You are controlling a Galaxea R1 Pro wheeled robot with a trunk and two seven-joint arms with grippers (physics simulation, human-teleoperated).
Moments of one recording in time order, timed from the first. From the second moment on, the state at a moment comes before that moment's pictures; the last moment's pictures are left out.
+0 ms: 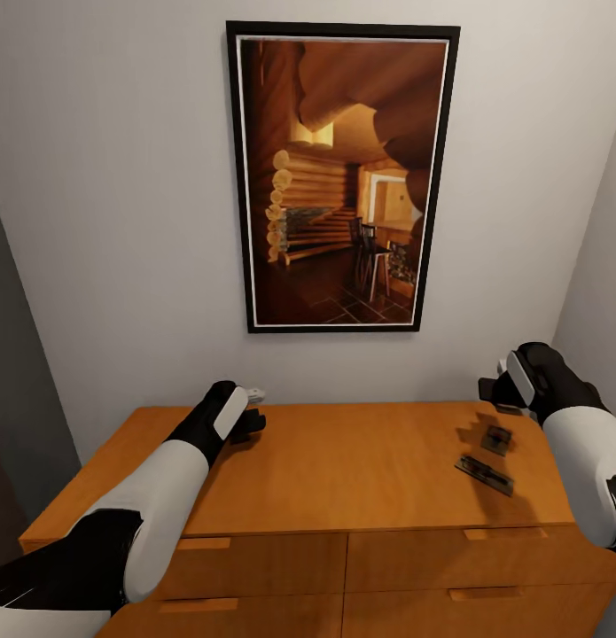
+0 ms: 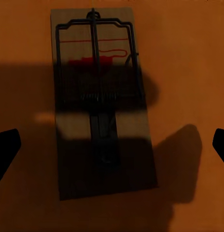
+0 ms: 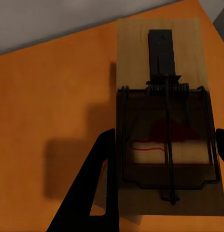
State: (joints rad) left arm -1.03 -0.17 0.03 -0.50 0.37 0.83 0.51; right arm -1.15 -0.30 -0.09 -0.54 -0.05 1.04 -0.05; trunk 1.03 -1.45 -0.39
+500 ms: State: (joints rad) left arm -1.03 -0.17 0.03 -0.50 0.37 0.83 0.51; right arm -1.15 -0.30 -0.09 -0.54 -0.05 1.04 -0.05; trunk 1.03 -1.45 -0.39
